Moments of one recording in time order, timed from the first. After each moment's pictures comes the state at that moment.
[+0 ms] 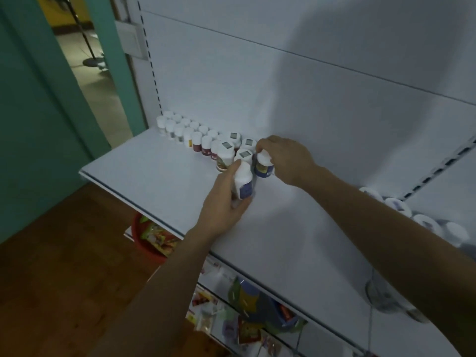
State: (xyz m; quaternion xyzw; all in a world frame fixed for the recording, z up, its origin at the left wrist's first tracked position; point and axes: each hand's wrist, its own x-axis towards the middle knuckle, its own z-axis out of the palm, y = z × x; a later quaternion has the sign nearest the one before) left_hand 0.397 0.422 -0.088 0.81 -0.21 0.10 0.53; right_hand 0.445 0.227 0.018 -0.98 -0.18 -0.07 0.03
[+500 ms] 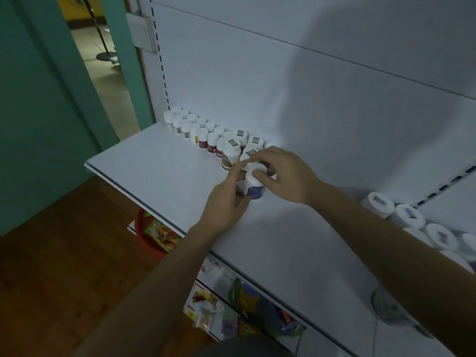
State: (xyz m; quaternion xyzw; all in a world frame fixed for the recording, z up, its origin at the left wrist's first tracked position) left_hand 0.405 0.423 -0.093 0.85 -0.21 0.11 0.47; right_hand 0.422 0.240 0.003 -0.93 -0.28 -0.11 0.22
